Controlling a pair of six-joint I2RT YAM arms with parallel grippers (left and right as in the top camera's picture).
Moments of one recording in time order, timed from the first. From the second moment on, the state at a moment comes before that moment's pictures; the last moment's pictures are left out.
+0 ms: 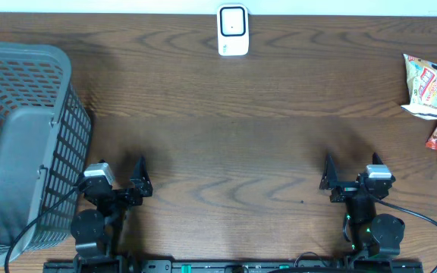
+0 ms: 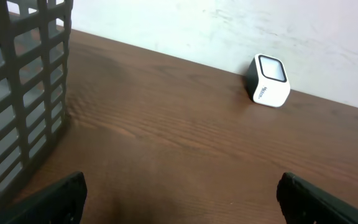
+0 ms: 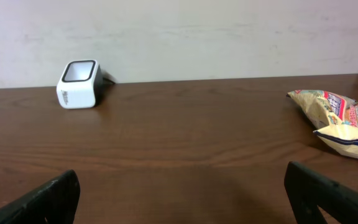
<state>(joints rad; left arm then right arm) 0.10 0.03 0.08 -0.25 0.16 -0.26 -0.04 0.01 0.01 -0.07 -0.05 0.04</state>
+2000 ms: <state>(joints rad) 0.09 0.01 0.03 -0.13 0.10 -0.01 -0.04 0.01 0.01 -0.07 -0.05 0.04</state>
